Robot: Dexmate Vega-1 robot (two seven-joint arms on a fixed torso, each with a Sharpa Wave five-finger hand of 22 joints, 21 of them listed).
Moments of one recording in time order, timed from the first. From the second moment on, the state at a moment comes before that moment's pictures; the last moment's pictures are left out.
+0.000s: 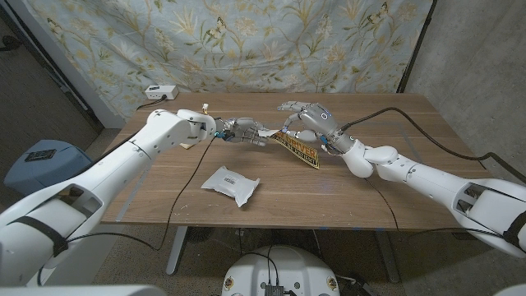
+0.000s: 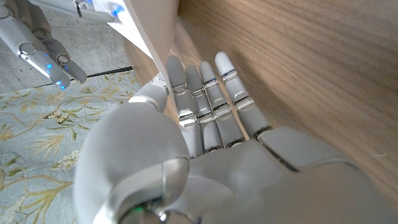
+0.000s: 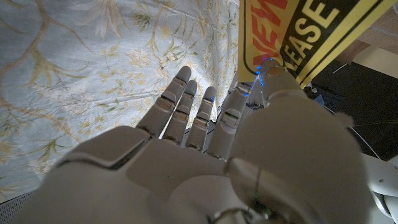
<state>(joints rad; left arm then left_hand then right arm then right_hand) 0.50 0.69 0.60 -1.63 -0.76 0.72 -0.15 1.09 0.12 0.47 -0.17 0.24 1.04 0.14 0.57 0.51 0.78 -0.02 0.60 0.70 0.82 -0.07 0.36 0.31 0.72 0.02 0.63 0.22 -0.39 -0.62 -1.02 -1.06 -0.94 0.54 -1.04 0.97 -0.05 0.35 -0.14 0.37 1.13 -0.11 0.56 0.27 0.54 -0.08 0.21 0.21 0.47 -0.04 0.22 0.27 0.62 -0.05 0.20 0.17</state>
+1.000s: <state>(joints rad) 0.53 0.71 0.58 -1.64 -0.77 0.67 -0.19 1.09 0.13 0.47 -0.17 0.22 1.03 0.14 0.57 0.51 0.78 -0.02 0.59 0.72 0.82 -0.07 0.36 0.31 0.70 0.02 0.65 0.22 -0.45 -0.68 -0.95 -1.17 -0.93 0.51 -0.99 0.97 -0.05 0.35 -0.14 0.37 1.12 -0.10 0.56 0.27 0.54 -0.08 0.21 0.21 0.47 -0.04 0.22 0.27 0.62 -0.05 0.20 0.17</state>
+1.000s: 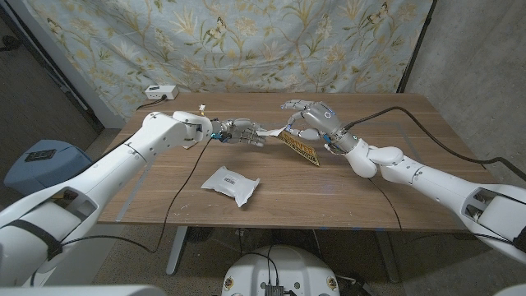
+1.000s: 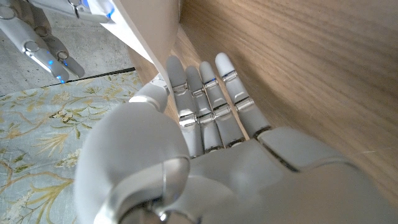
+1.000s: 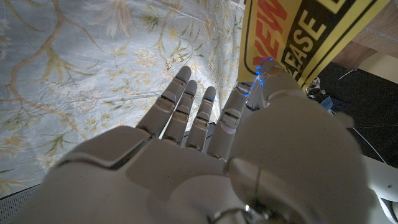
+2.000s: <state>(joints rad) 0.54 0.73 0.58 -1.64 -0.77 0.64 -0.22 1.09 0.13 0.48 -0.17 0.22 1.02 0.14 0.57 0.51 0.77 -0.02 0.58 0.72 0.81 -0.07 0.35 0.31 0.69 0.02 0.67 0.21 -0.49 -0.72 -0.89 -1.23 -0.93 0.48 -0.95 0.97 -0.05 0.36 -0.14 0.37 1.13 -0.11 0.56 0.27 0.54 -0.08 0.21 0.21 0.47 -0.04 0.22 0.27 0.62 -0.05 0.20 0.17</state>
